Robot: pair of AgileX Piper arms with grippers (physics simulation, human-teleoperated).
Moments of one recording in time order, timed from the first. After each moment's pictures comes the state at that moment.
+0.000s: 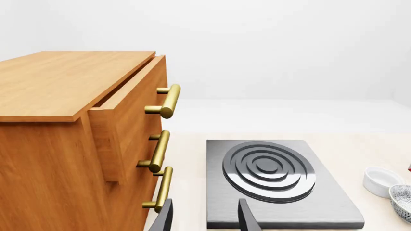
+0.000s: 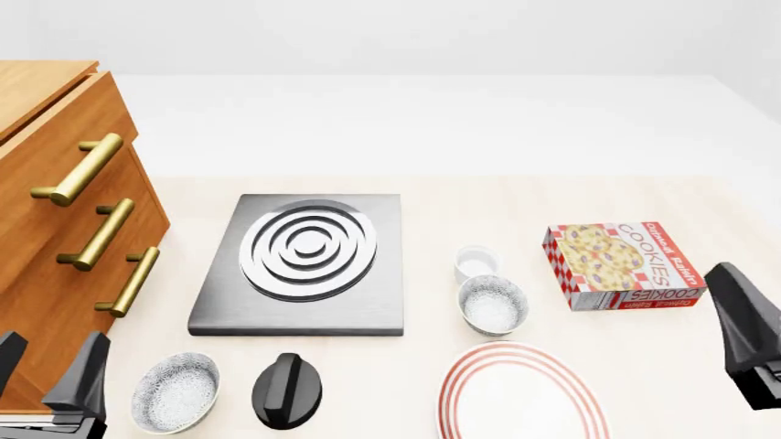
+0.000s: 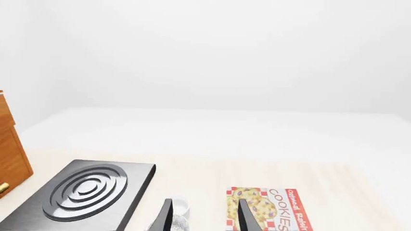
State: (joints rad) left arm 0.00 0.00 0.00 0.00 0.00; right arm 0.13 0.18 -0.37 0.17 0.03
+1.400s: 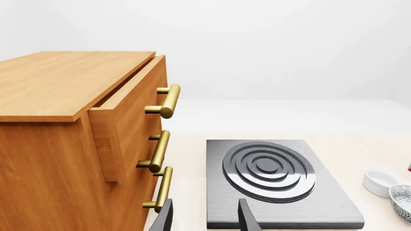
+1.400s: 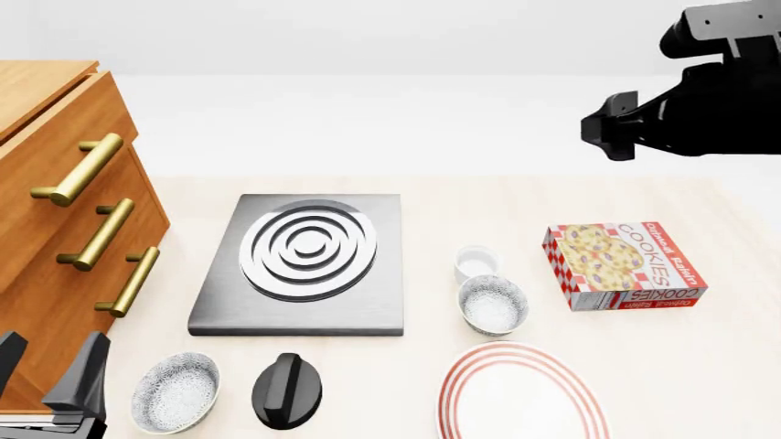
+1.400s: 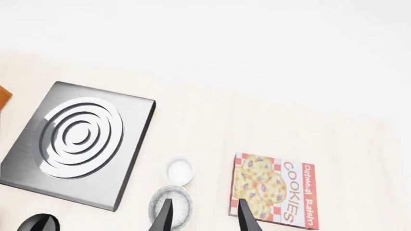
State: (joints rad) left arm 0.00 0.00 0.00 0.00 0.00; right arm 0.20 1.18 -1.29 0.76 -0.03
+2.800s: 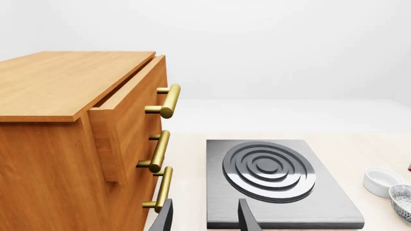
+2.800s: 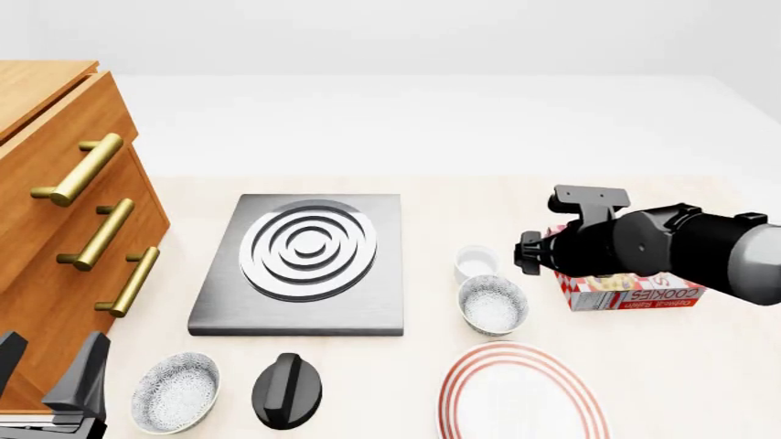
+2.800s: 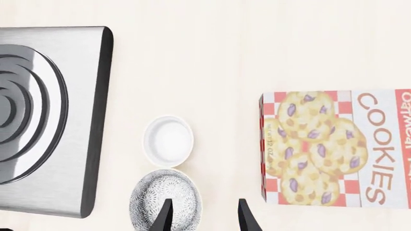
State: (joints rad) left arm 0.00 0.00 0.00 0.00 0.00; right arm 0.21 1.54 -0.90 0.34 0.20
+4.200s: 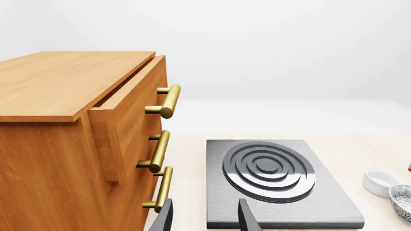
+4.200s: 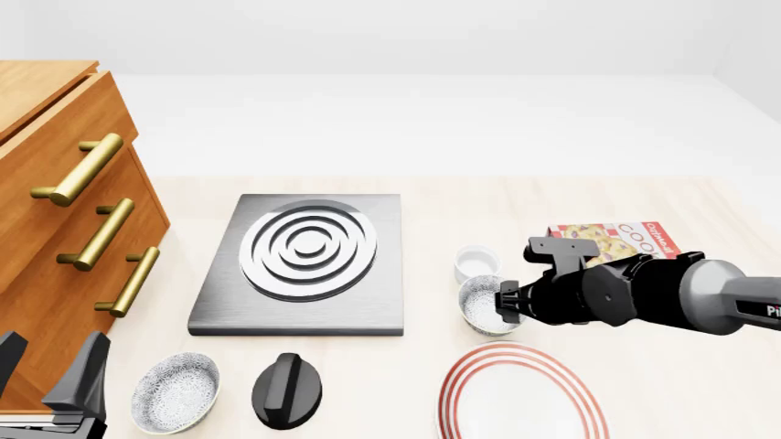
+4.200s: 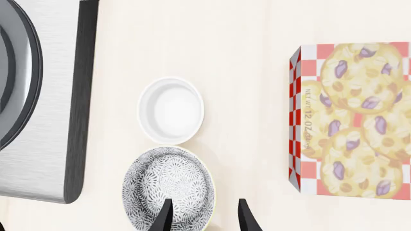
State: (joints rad) left arm 0.00 0.00 0.00 0.00 0.00; right arm 0.29 1.63 -0.75 0.19 0.26
